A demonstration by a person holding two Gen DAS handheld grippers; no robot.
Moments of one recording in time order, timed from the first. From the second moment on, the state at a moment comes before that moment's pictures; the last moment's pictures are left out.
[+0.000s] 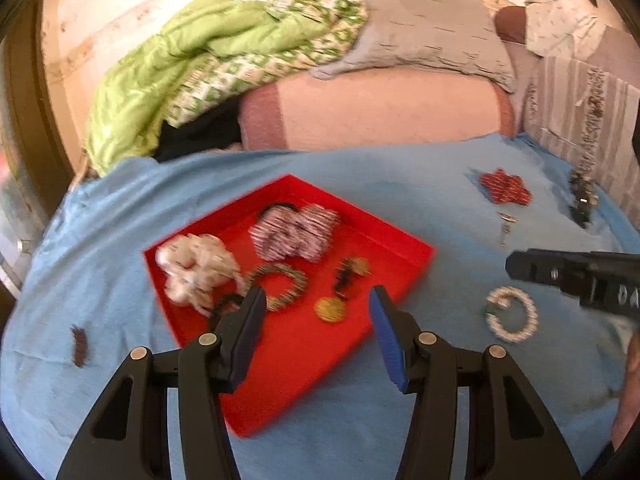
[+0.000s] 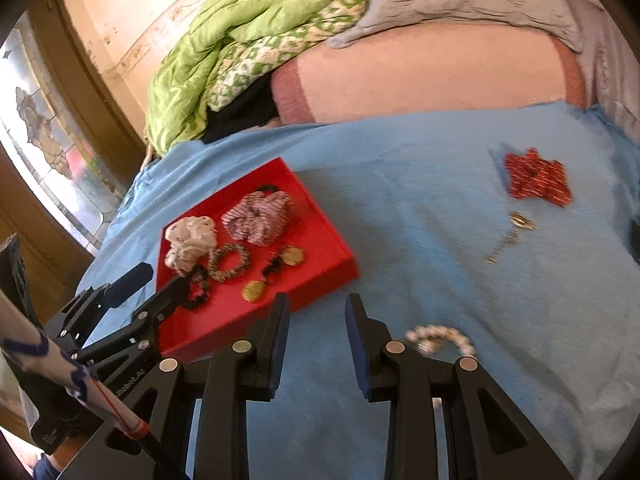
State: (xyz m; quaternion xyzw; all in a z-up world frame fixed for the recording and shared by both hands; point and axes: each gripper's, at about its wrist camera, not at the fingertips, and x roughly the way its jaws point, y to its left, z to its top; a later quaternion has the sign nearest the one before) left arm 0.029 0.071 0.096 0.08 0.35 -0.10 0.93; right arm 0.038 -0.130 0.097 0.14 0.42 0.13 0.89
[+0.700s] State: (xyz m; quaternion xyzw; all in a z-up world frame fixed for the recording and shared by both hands) left arm 0.024 0.005 0.047 0.06 0.43 -0.19 0.88; right arm 0.048 -0.201 0.028 0.15 0.51 0.07 0.84
